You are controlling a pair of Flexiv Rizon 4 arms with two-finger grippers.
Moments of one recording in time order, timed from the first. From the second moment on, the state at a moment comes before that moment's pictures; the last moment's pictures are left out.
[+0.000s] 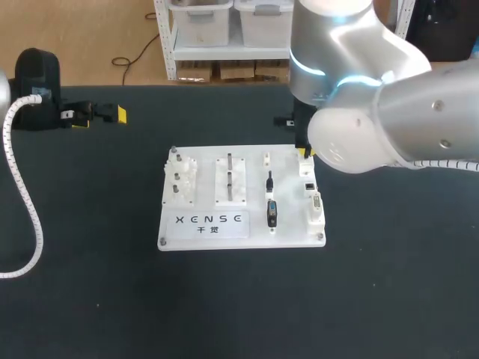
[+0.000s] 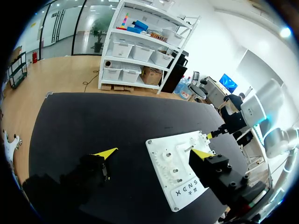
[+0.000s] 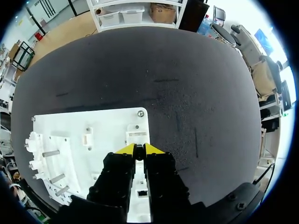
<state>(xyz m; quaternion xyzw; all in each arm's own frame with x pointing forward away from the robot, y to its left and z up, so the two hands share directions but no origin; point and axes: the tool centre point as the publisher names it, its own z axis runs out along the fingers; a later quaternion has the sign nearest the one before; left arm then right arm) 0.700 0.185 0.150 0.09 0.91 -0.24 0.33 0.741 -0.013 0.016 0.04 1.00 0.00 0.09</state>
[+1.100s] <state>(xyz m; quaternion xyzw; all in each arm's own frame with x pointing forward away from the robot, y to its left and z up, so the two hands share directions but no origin) 0.700 0.185 0.150 0.09 0.91 -0.24 0.33 0.666 0.053 0.040 -0.01 1.00 0.04 0.07</state>
